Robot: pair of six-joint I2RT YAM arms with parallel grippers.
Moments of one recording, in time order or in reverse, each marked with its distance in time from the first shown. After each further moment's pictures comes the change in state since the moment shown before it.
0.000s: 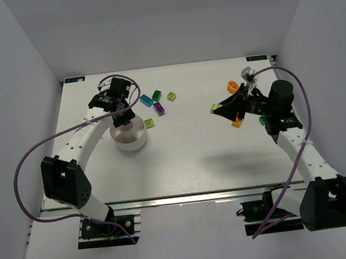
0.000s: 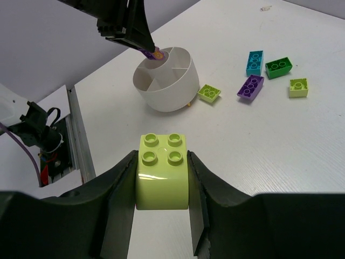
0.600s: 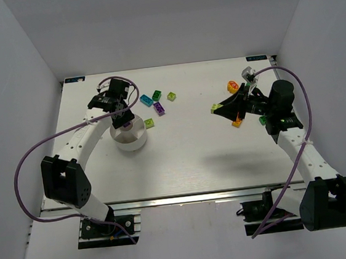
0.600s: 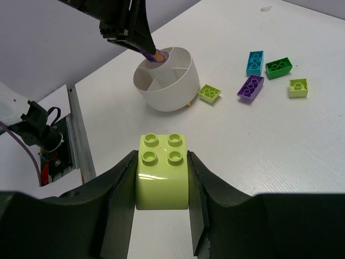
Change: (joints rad) left arm 0.014 0.001 -0.030 0.011 0.029 -0.002; right arm -0.006 0.000 0.000 0.002 -0.009 -0.001
